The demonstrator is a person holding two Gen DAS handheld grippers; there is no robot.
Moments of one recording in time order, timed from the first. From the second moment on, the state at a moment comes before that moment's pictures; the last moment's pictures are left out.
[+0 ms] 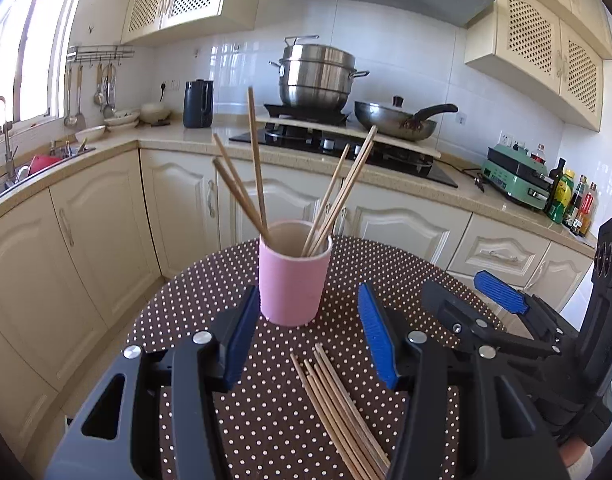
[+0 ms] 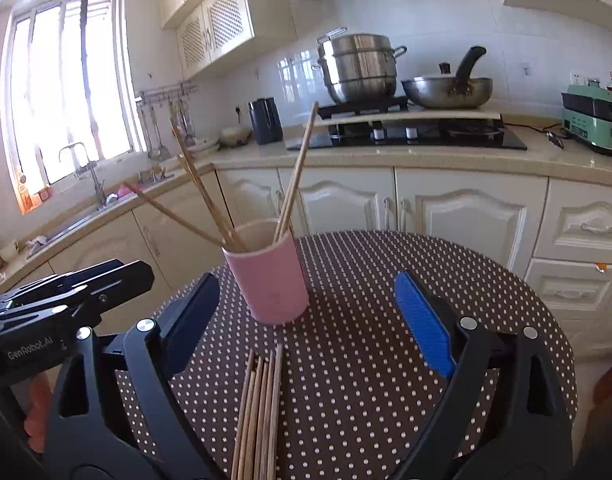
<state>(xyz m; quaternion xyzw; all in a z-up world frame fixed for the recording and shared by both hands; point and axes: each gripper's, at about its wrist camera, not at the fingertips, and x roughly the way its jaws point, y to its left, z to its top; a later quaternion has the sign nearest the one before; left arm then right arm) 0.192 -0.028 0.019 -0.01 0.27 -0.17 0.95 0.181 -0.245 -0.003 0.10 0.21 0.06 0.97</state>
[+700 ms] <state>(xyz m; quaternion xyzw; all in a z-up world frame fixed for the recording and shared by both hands) 0.203 -0.002 -0.057 -0.04 0.38 -0.14 0.91 0.205 -0.222 -0.079 0.04 0.38 0.05 0.92</state>
